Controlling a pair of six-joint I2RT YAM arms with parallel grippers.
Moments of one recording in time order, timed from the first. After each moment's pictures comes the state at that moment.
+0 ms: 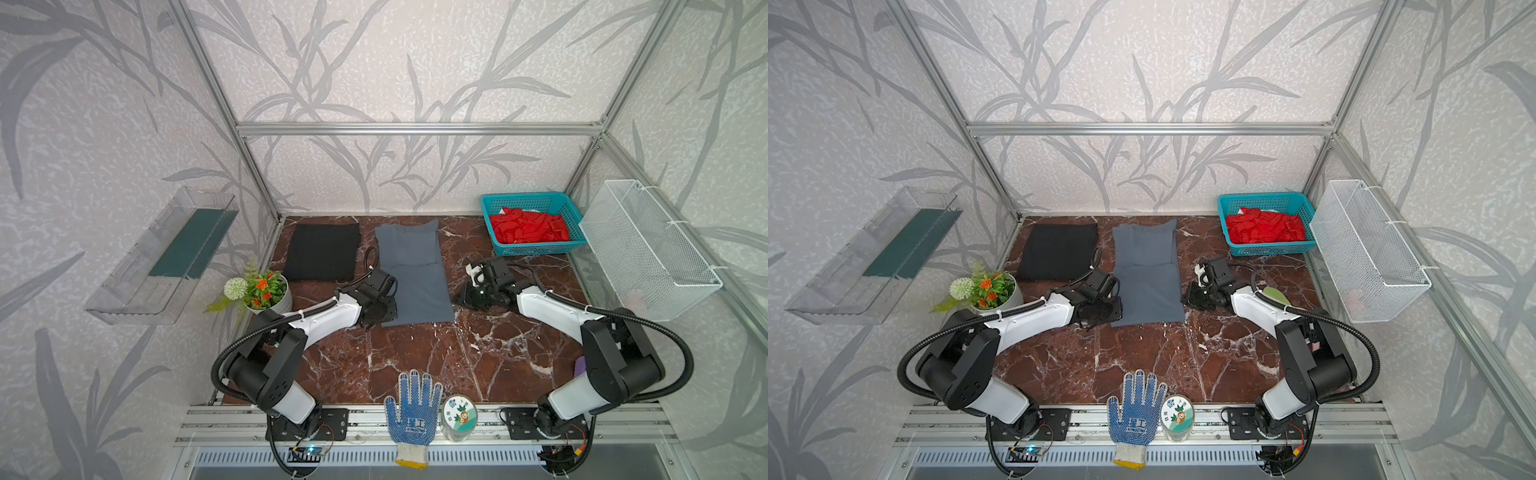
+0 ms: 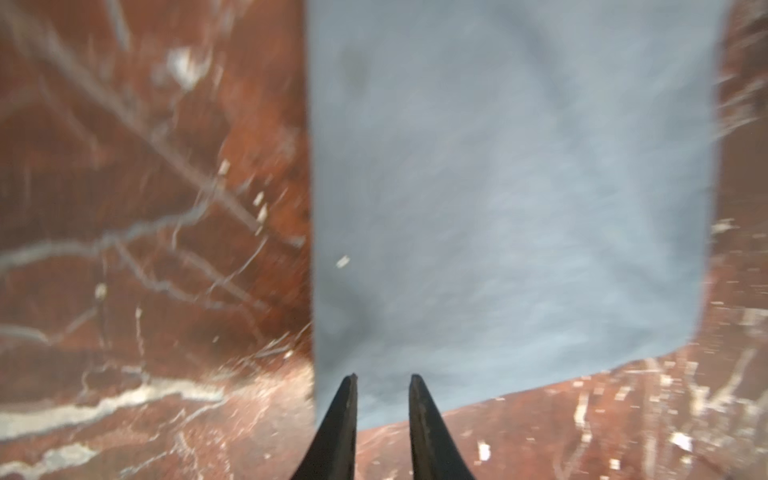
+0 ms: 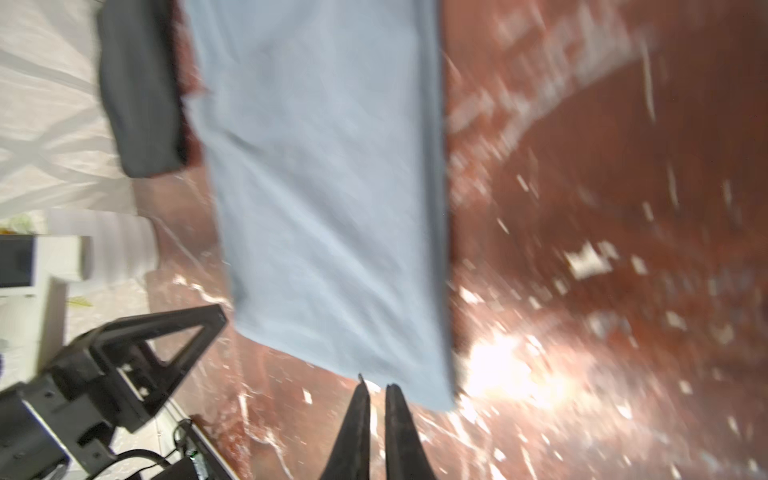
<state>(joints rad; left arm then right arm) -0.57 1.56 0.92 -0.42 0.02 -0.70 0.38 1.58 0.93 -0.26 -0.45 0.64</state>
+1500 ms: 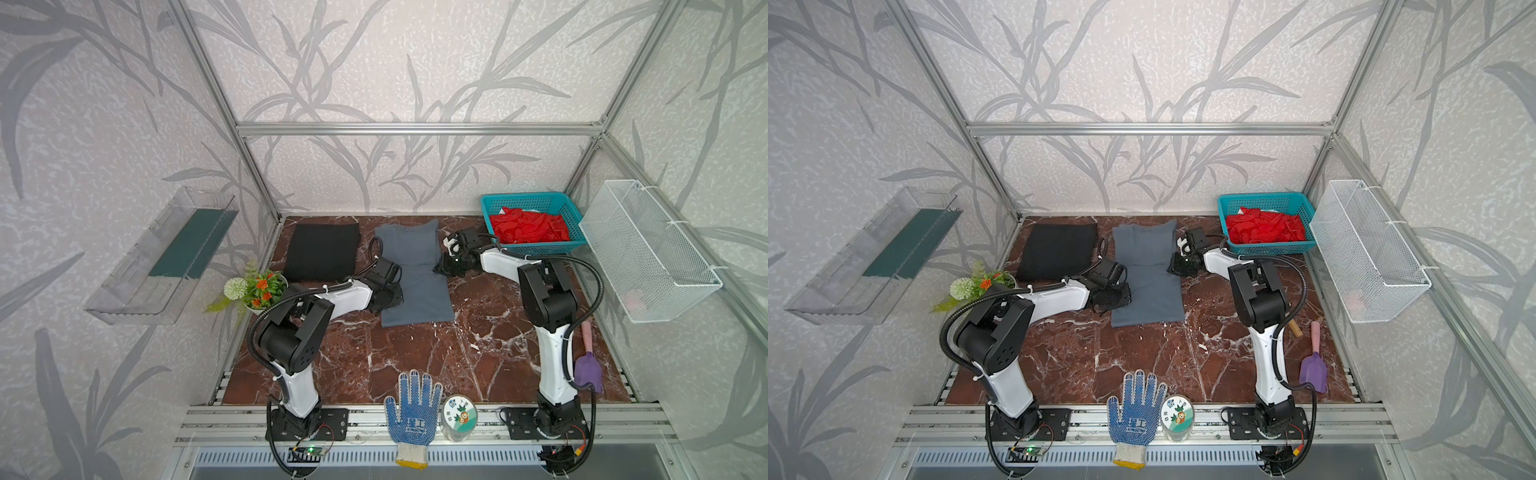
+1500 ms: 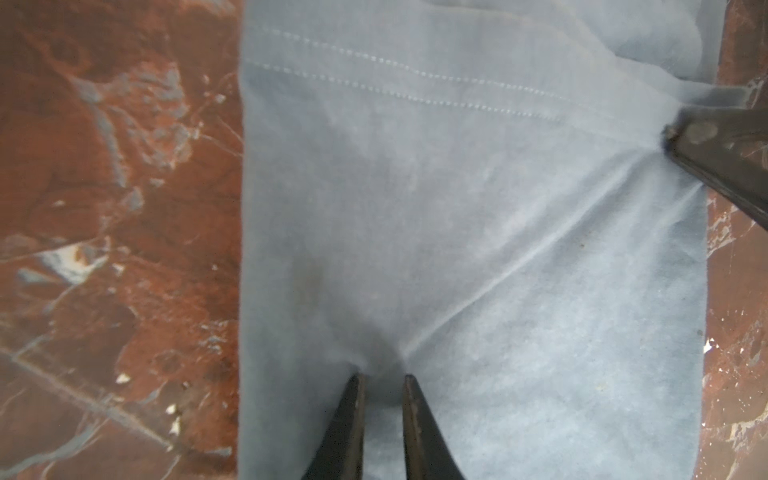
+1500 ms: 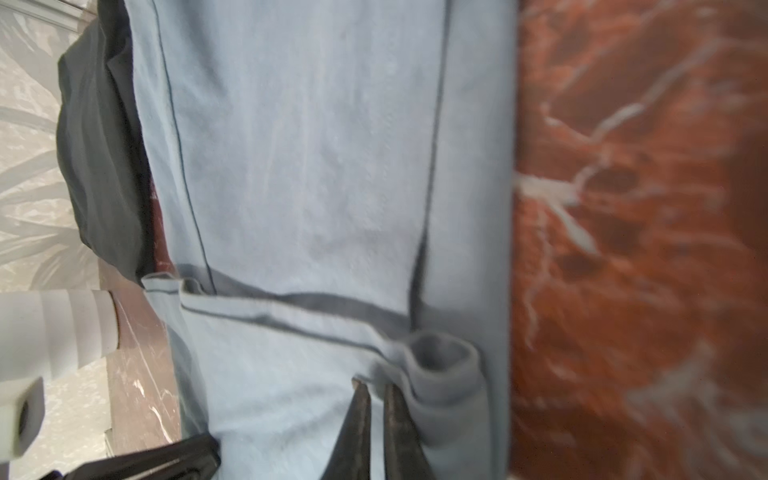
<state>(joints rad) -0.52 1.80 1.01 -0.27 0.03 -0.73 0.34 2.15 1.46 -0.28 -0.46 0.51</state>
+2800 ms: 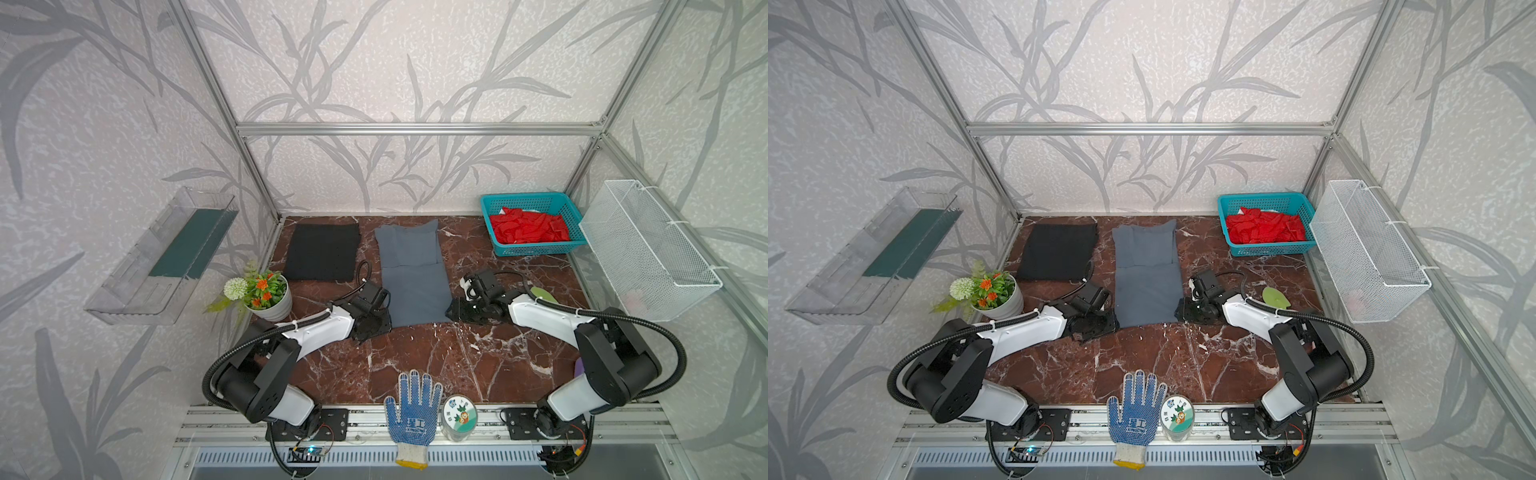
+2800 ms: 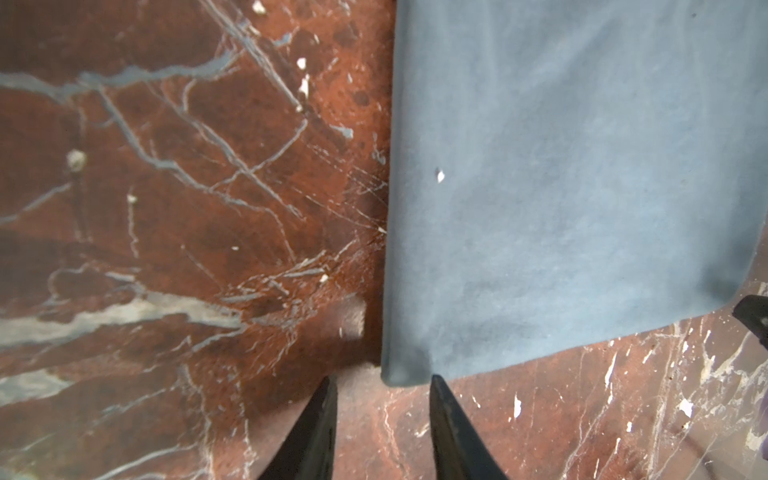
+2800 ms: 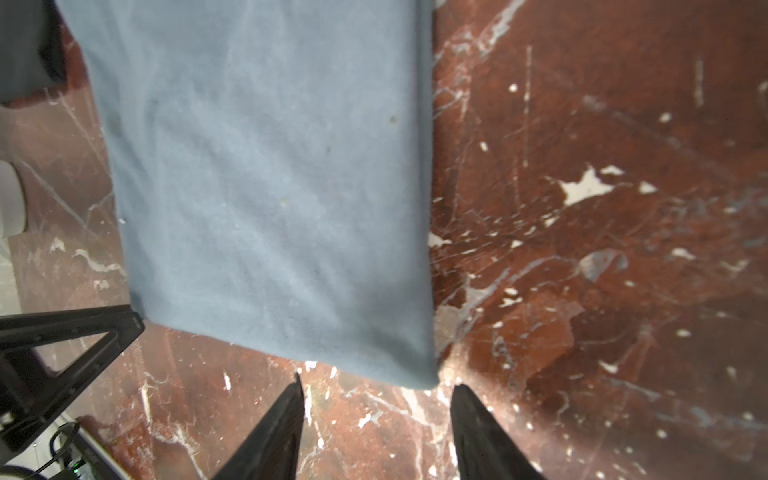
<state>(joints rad) -0.57 1.49 0.71 -0.35 0.09 -0.81 0.49 1.58 0.80 -0.29 -0.28 0.59</state>
